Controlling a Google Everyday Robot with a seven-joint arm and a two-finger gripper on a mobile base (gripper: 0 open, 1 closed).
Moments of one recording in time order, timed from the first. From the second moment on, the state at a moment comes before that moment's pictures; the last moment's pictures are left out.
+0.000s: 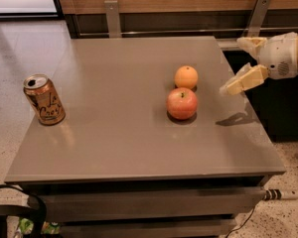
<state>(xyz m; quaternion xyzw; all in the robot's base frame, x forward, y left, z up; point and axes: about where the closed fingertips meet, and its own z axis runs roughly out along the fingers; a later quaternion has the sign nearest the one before) 0.596 -0.212 0.914 -0.49 0.71 0.20 0.47</state>
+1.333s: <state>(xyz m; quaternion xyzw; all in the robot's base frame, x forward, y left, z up) 0.651 -0.143 0.864 -0.50 0.67 0.27 0.48</state>
